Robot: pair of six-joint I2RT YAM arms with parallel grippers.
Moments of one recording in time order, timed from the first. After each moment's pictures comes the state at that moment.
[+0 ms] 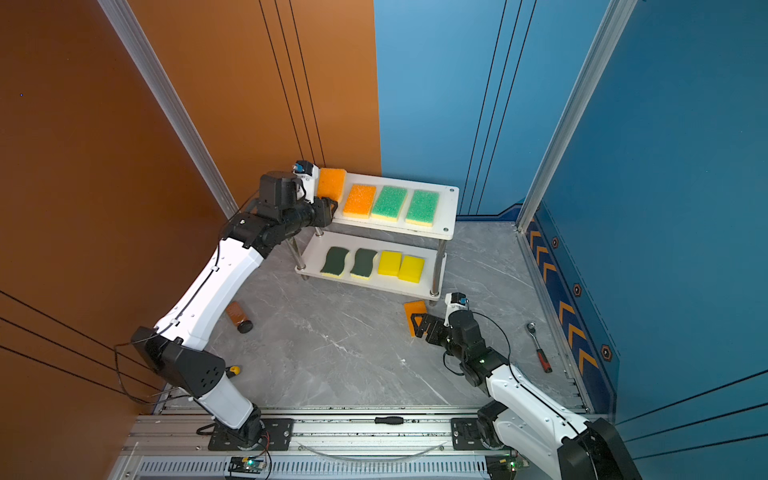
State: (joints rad) left arm -0.39 1.67 1.89 -0.65 -0.01 -0.21; right arm 0.47 0.93 0.31 0.09 -0.09 0.73
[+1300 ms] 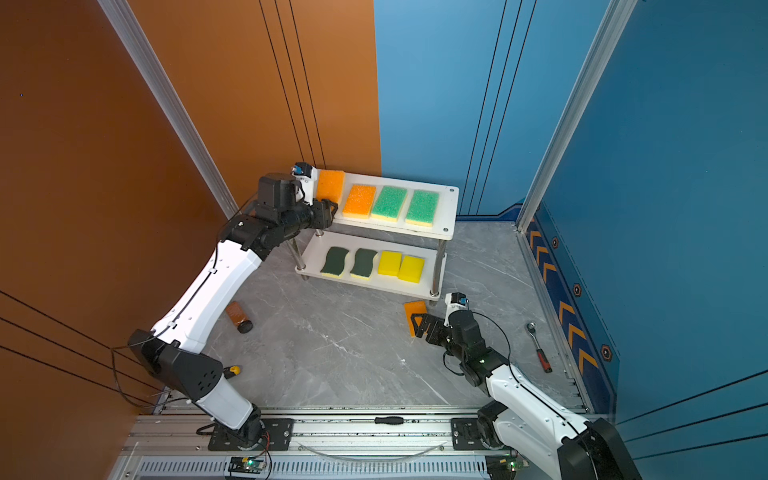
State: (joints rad) left arm -0.39 1.65 1.87 -0.65 -0.01 -0.21; right arm 0.47 0.93 0.31 0.09 -0.09 0.73
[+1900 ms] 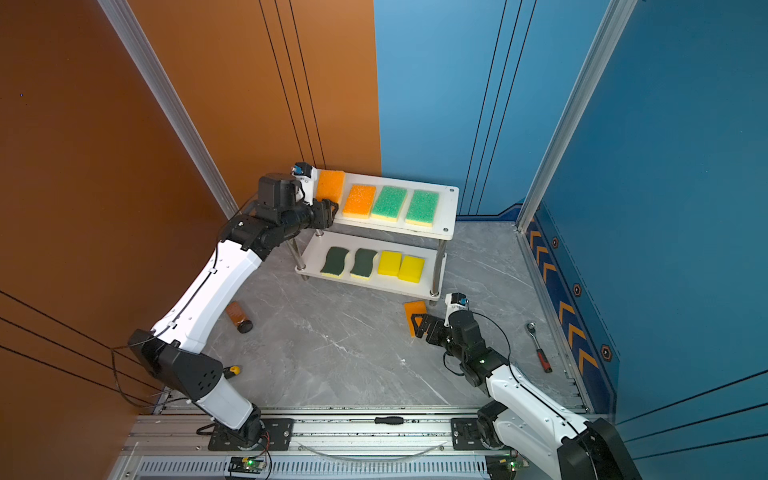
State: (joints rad) left arm -0.39 1.65 1.87 -0.65 -0.01 -0.21; right arm 0.46 0.93 0.31 0.09 -0.09 0.73
